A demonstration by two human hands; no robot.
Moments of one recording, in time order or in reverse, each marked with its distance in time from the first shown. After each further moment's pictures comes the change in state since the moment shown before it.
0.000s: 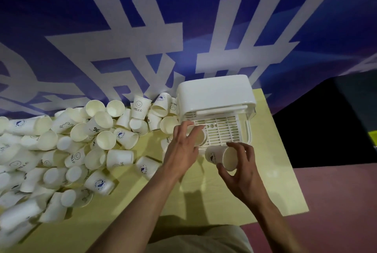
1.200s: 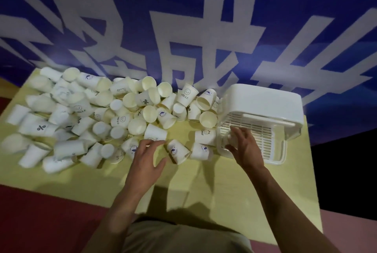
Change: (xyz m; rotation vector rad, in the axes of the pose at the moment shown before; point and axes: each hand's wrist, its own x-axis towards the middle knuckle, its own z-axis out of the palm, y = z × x) left_hand -0.178 -0.119 -0.036 -0.234 0.325 -0.471; right_hand 0.094 0.010 0.083 -0.353 -0.258 -0.226
